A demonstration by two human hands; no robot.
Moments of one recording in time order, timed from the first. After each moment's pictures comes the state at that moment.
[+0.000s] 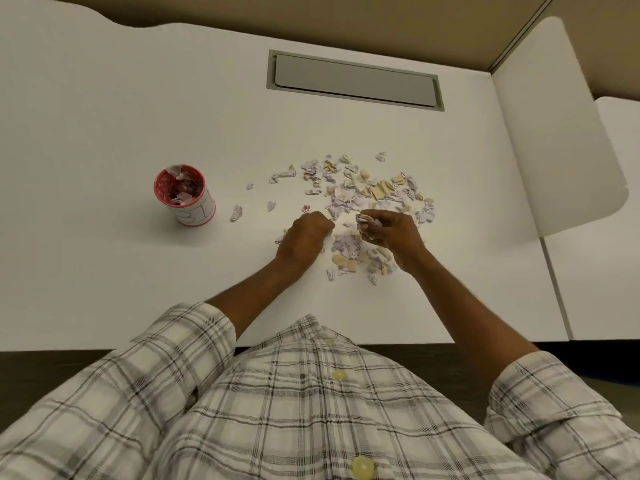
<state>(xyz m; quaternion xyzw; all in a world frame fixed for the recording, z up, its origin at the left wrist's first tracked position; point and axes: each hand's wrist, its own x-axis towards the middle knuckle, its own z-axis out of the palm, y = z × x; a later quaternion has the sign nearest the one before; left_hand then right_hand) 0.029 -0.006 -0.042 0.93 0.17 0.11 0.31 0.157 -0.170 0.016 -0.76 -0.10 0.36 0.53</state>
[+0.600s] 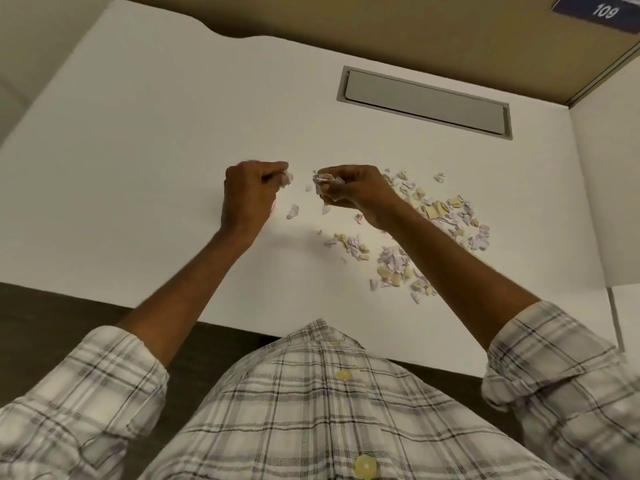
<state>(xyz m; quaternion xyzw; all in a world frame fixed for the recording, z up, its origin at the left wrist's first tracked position) -0.086 0.101 0.083 0.78 0.42 0.28 0.37 0.097 -0.006 0.080 -0.67 -0.27 0.48 0.50</state>
